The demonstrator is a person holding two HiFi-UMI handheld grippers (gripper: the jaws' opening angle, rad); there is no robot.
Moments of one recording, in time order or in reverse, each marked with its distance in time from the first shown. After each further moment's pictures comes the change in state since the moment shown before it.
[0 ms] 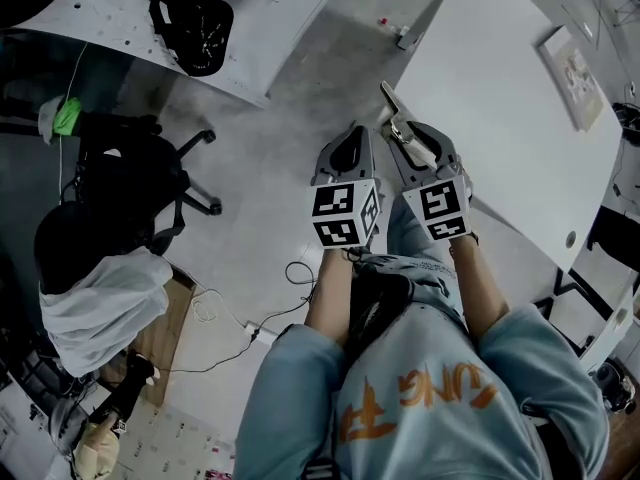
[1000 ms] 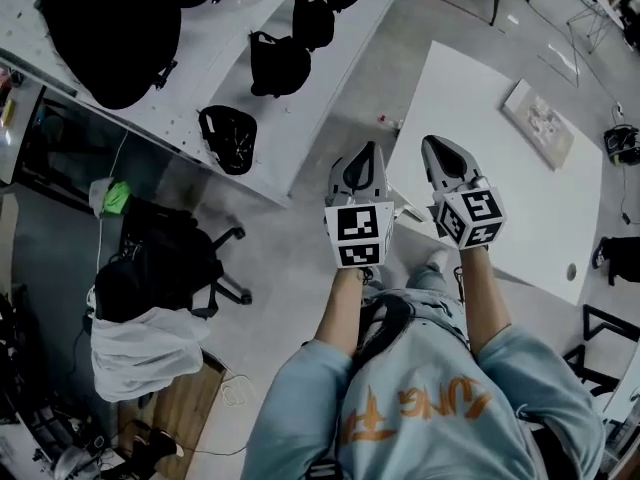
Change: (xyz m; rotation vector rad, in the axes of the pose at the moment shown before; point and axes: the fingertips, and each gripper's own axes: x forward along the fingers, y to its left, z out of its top) left arm 0.001 -0.085 0.165 0.394 -0.285 -0.069; right arm -0.074 -0.136 0.123 0.316 -0.447 -0.189
